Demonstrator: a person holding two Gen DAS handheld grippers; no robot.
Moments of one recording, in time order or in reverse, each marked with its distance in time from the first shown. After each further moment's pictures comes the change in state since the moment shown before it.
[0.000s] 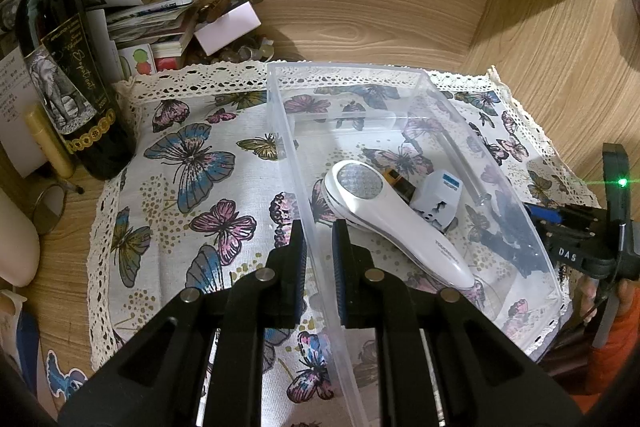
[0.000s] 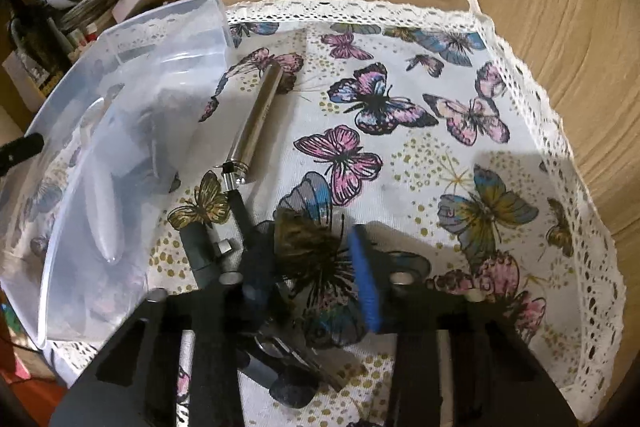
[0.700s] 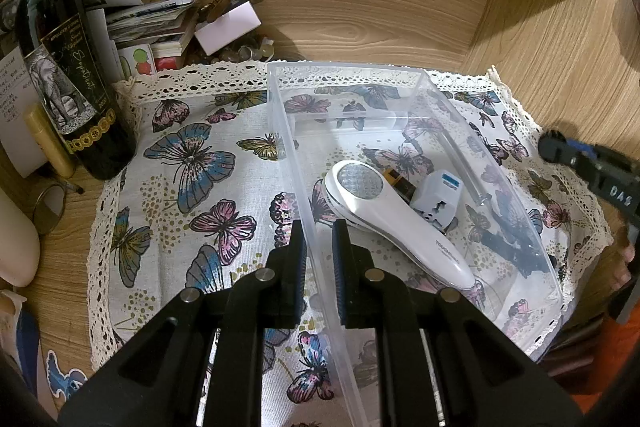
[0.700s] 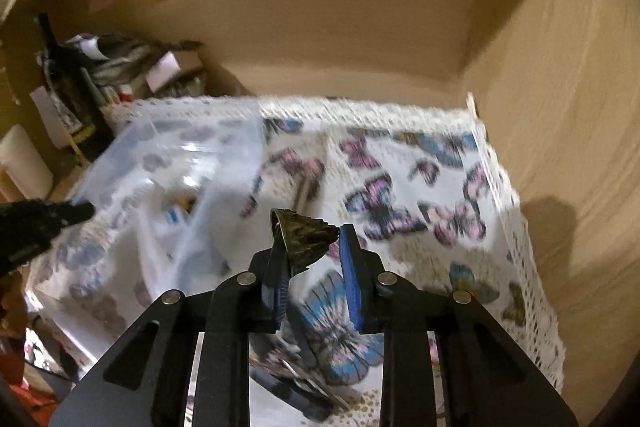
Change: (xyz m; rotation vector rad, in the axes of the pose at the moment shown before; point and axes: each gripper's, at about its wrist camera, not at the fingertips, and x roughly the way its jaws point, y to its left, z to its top) left arm 0.000 0.000 0.000 0.001 0.000 0.001; right arm -0.060 0.018 0.047 -0.072 -0.212 0.034
